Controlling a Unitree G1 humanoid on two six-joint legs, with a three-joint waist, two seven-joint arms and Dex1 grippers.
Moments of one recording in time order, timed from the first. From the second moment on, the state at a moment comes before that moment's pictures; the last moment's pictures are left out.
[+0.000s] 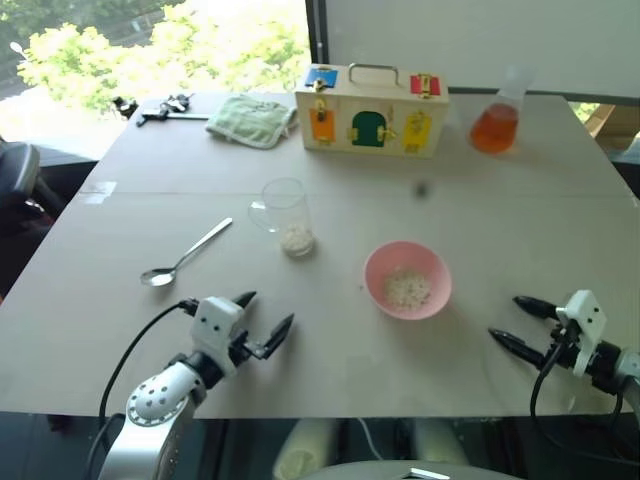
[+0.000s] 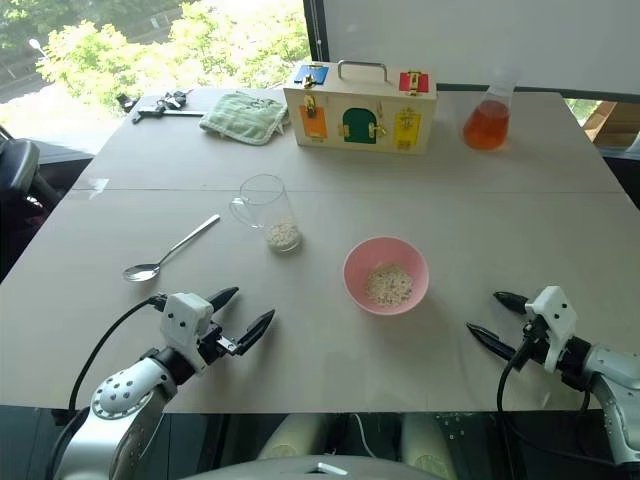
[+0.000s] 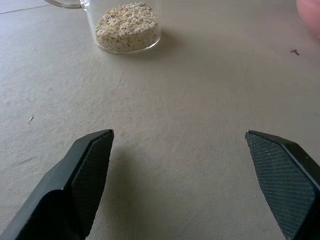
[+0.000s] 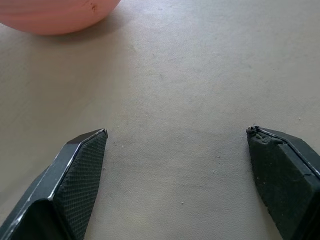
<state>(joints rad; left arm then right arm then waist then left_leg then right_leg) 0.34 0.45 0.12 -0.40 -0.26 0.20 -0.55 0.23 -0.67 -0.25 -0.02 0.41 0.10 1.00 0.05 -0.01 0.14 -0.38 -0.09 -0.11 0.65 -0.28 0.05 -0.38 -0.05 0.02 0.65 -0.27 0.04</state>
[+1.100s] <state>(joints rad) 0.33 0.44 0.15 -0.35 -0.25 0.16 -0.52 0.27 -0.72 -0.27 -0.02 0.42 0.06 1.00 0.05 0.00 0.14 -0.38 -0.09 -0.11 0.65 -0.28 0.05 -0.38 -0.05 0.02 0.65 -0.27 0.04</state>
